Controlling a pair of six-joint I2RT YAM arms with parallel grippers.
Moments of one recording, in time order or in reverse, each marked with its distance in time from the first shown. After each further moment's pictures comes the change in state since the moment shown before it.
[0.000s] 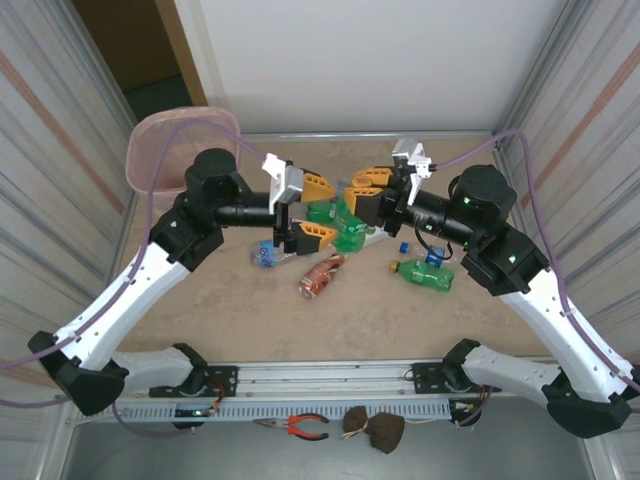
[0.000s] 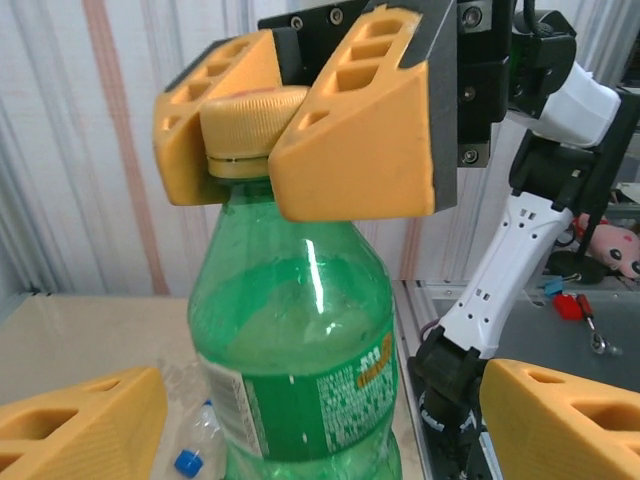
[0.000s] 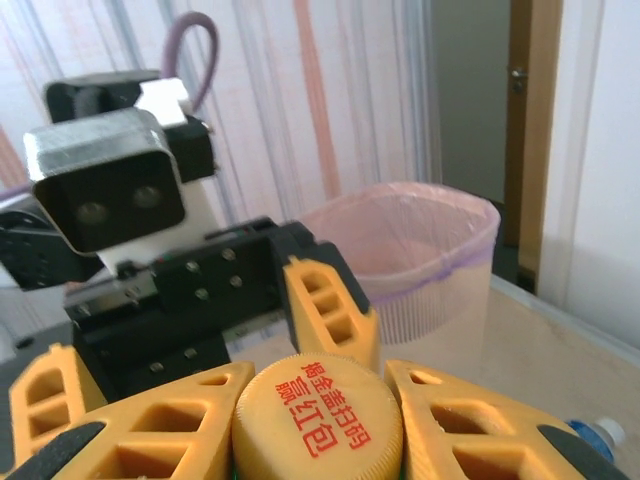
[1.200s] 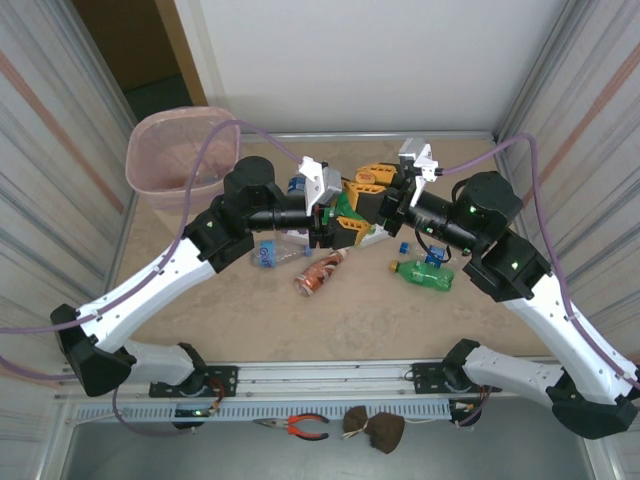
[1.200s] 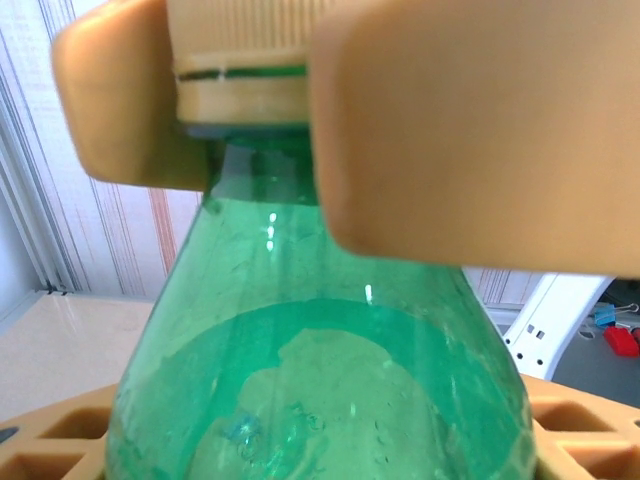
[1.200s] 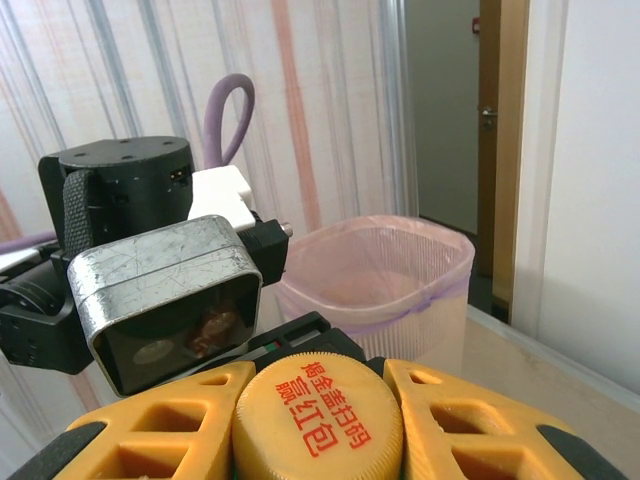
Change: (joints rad) left arm -0.146 0.093 0.002 0.127 -0.237 -0.060; right arm 0.048 -0.020 -0.016 0.047 0.115 -0.010
